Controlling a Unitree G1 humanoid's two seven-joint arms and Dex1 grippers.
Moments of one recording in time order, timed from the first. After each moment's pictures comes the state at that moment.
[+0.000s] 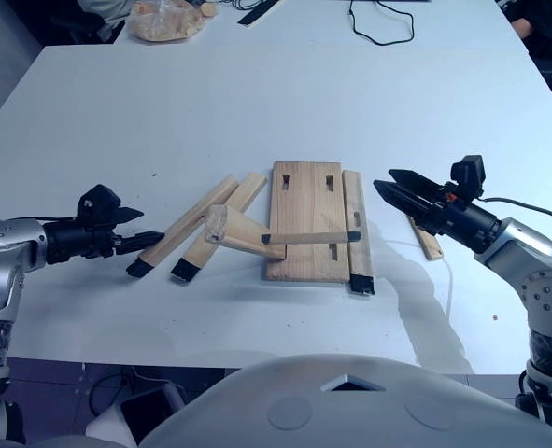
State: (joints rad) left arm 0.09 1.01 0.19 0.02 -0.35 0.53 -1.07; right arm 0.08 -0.53 -0.20 -0.44 0.90 0.76 0.59
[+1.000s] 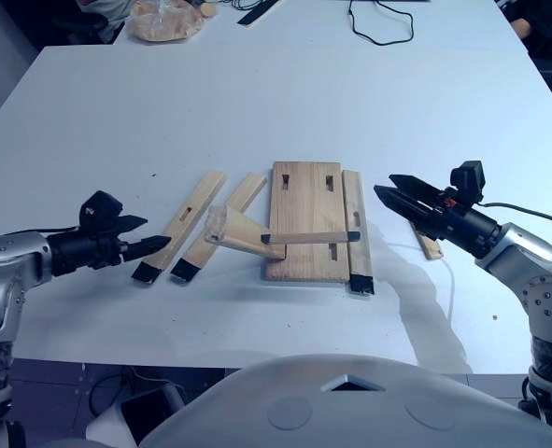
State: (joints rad) left arm 0.22 0.95 0.29 -0.21 -0.44 0.76 -0.96; right arm 0.11 -0.53 -0.20 -0.46 0.90 0.76 0.58
